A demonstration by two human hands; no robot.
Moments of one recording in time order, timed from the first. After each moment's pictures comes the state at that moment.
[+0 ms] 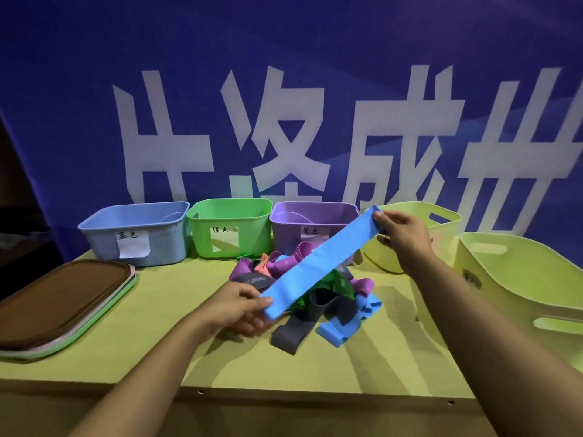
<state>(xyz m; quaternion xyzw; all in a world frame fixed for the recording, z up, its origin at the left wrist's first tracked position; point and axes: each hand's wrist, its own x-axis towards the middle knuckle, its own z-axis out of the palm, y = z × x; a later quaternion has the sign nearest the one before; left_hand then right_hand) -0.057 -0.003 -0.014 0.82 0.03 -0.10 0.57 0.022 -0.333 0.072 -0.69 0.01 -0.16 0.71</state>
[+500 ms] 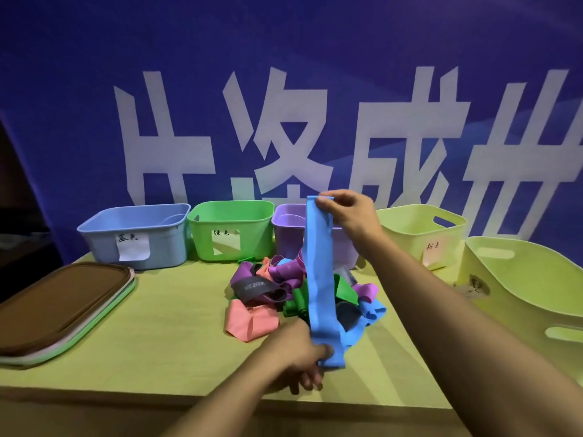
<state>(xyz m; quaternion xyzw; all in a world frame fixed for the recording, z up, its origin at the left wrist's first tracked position) -0.087 -0.113 -0.029 0.88 0.01 -0.22 0.42 0.041 -0.250 0.102 -0.72 -0.14 -0.14 0.67</state>
